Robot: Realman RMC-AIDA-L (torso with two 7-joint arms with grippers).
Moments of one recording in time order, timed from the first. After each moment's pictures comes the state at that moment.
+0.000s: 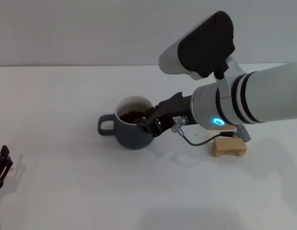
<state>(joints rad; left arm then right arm) -0.07 -2.07 -0.67 -0.23 2.18 1.31 -0.05 0.56 2.08 1.29 1.50 -2.48 1.03 -0.27</state>
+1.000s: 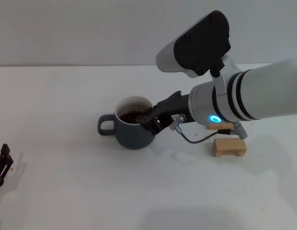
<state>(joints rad) -0.08 -2.06 -0.68 -0.23 2.18 1.30 -0.05 0.59 2.08 1.29 1.46 -2.48 1.01 -0.27</state>
